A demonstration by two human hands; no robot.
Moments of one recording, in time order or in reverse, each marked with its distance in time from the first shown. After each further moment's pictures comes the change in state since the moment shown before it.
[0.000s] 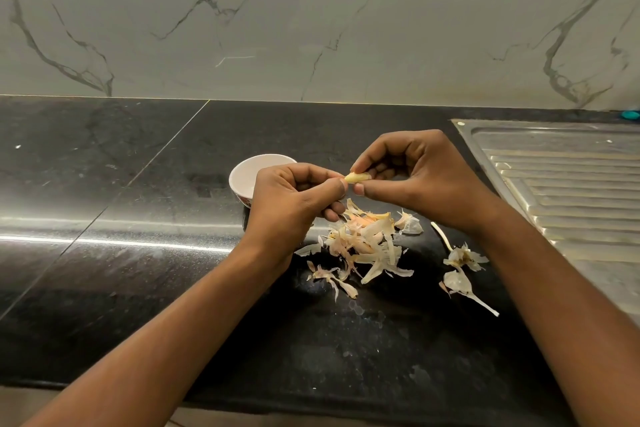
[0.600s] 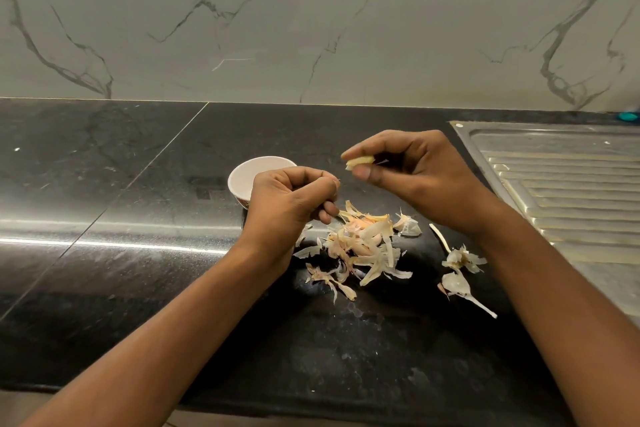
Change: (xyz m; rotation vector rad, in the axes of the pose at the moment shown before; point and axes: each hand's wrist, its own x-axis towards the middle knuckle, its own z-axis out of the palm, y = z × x) left_hand 0.003 -0.002 0.000 -0.108 0.006 -0.063; right_hand 0.002 0.000 0.002 0.091 0.014 -0.037
